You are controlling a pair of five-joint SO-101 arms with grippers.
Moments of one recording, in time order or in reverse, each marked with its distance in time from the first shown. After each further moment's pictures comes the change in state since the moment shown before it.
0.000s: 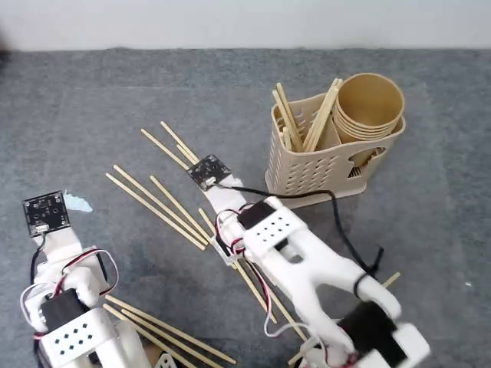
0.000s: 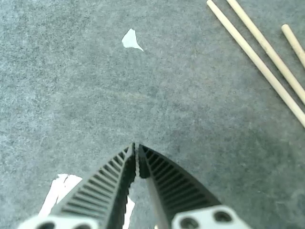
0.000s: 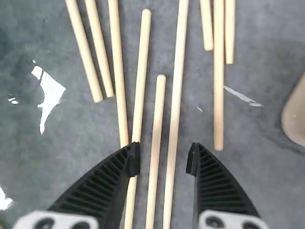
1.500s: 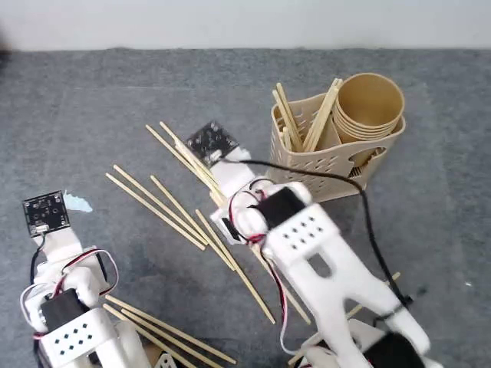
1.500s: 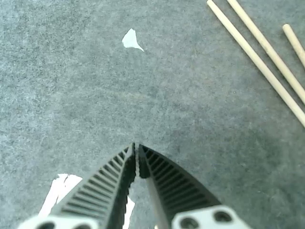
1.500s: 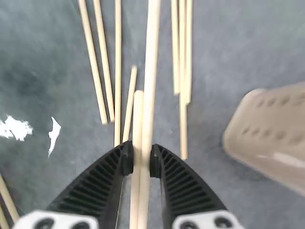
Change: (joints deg) left arm -0.1 0.0 0.0 0.0 0.0; right arm 2.3 -16.5 -13.1 14.1 5.5
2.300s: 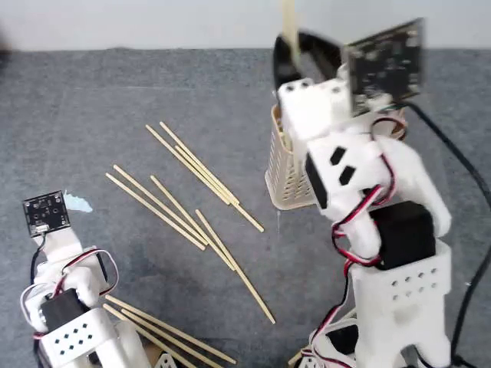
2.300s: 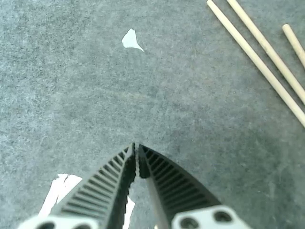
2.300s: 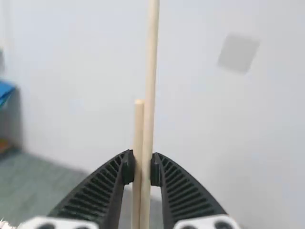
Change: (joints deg) left arm 0.1 0.0 0.0 0.0 0.0; right arm 18.8 -10.8 -30.0 -21.4 0.0
